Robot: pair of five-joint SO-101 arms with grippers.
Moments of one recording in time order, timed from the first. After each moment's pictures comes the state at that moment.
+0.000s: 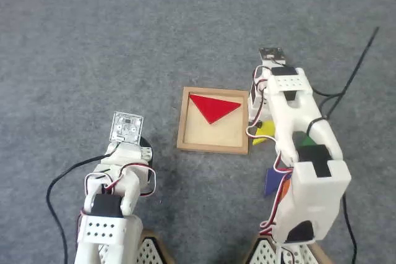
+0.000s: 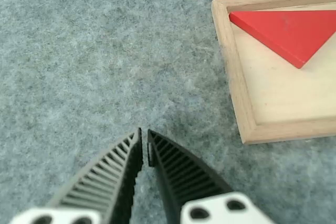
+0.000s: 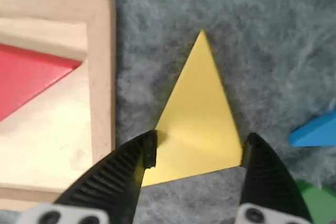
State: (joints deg) left arm -2.5 -84.9 97.3 45.2 -0.3; right arm -7.9 22.9 6.7 68.0 -4.2
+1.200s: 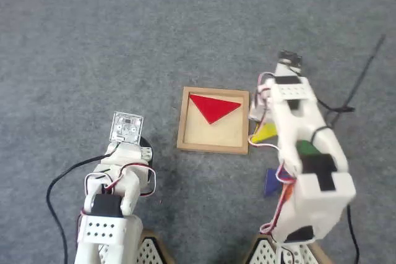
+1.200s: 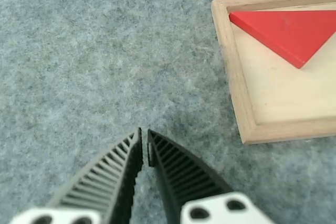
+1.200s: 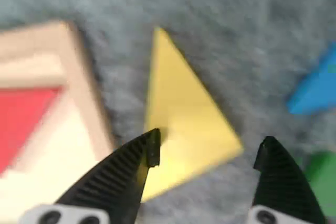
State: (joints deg) left arm -2.5 -84.9 97.3 45.2 -0.3; right arm -8.8 16.0 15.4 60.2 -21.0
